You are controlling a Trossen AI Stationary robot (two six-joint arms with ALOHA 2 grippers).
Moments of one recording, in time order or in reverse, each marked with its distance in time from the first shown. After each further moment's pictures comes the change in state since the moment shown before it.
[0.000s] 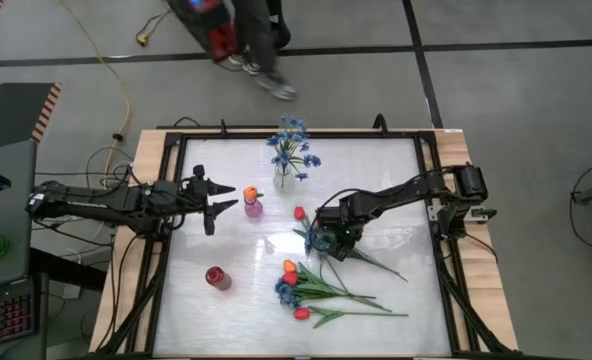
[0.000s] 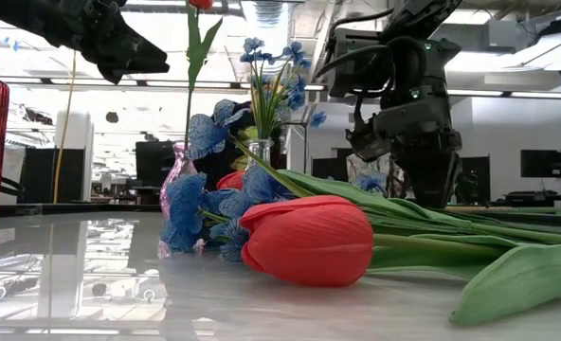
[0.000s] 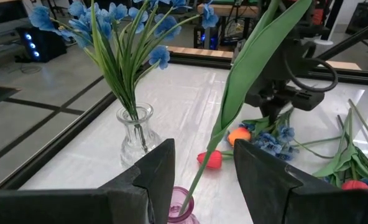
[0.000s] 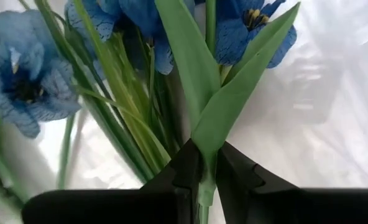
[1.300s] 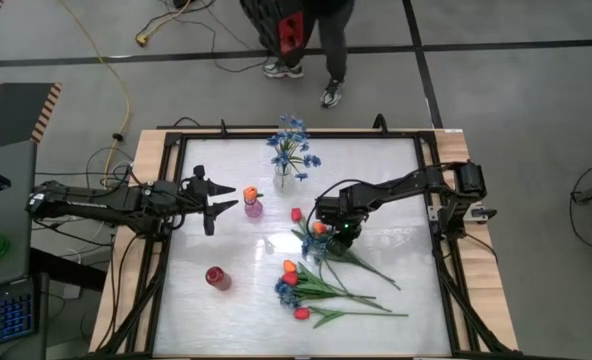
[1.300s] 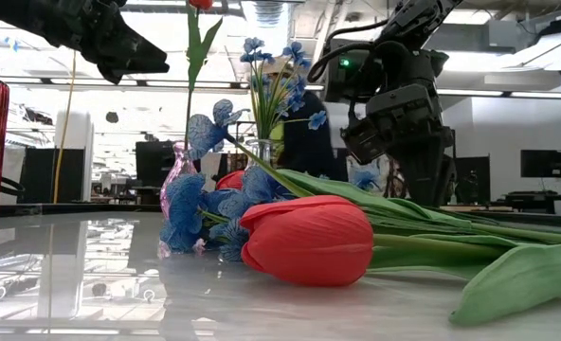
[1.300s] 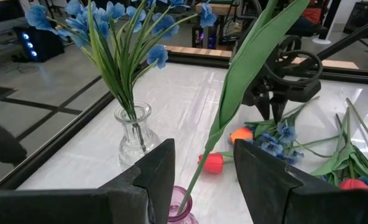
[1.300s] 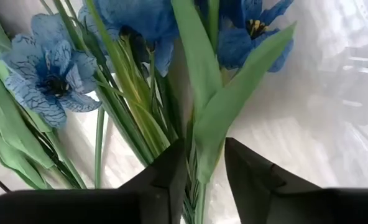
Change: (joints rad) left arm 0.000 0.000 0.000 -0.002 0.008 0.000; right arm -0.068 0.000 0.000 0.031 -0.159 -0.064
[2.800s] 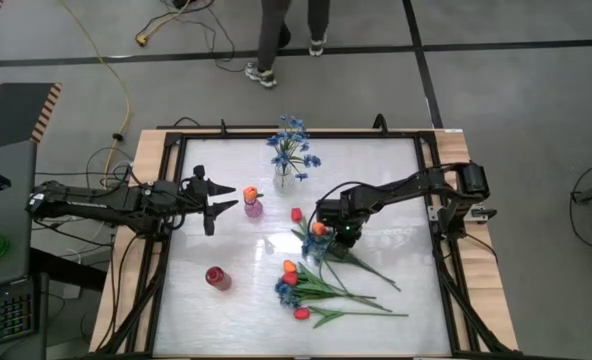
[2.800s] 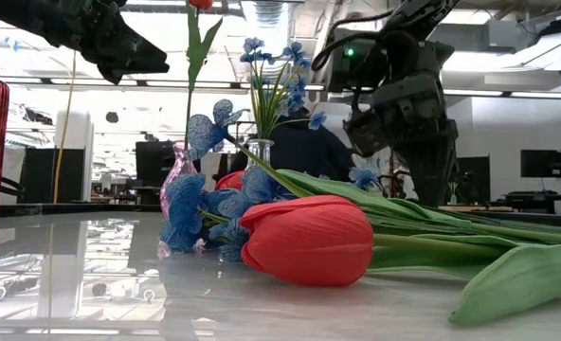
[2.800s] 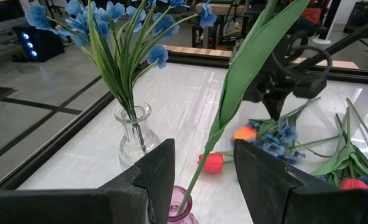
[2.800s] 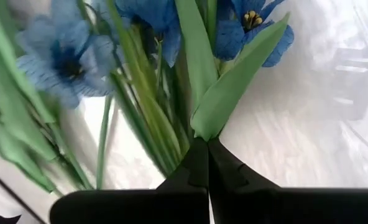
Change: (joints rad) left arm 0.000 0.000 0.000 0.000 0.000 0.000; right arm 0.026 -0.031 0.000 -0.017 0.017 0.003
